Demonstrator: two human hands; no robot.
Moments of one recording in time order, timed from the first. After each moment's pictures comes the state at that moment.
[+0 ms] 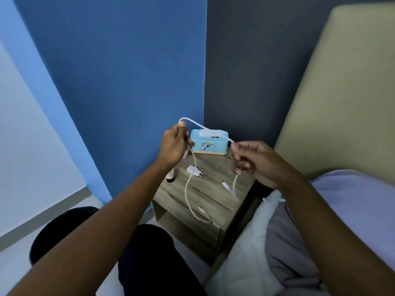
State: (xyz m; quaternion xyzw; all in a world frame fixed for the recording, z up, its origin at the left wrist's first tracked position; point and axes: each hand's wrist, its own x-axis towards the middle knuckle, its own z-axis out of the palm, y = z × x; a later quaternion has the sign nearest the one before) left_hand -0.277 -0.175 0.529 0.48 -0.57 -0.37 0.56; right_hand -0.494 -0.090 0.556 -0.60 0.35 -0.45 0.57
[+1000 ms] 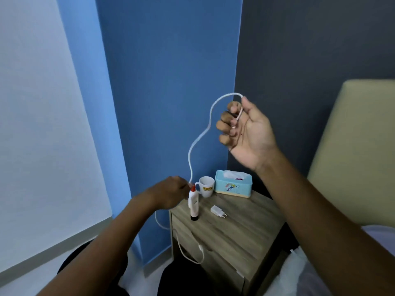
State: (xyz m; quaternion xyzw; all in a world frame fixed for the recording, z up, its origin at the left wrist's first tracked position) left_hand -0.176 -0.086 0.597 0.58 -0.78 -0.17 0.15; right_hand -0.381 -0.097 0.708 -0.49 0.12 -0.53 0.68
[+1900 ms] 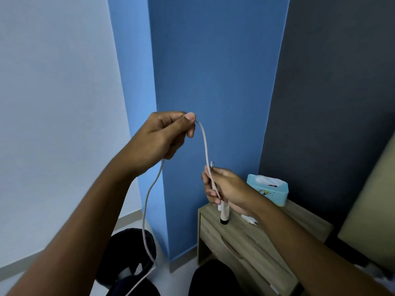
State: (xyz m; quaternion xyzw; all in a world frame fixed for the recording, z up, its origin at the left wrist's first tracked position) left_hand -0.108 -0.012 0.718 0.40 -0.70 -0.27 0.52; right_hand -0.279 -0.096 0.605 -0.65 0.30 -0.31 0.62
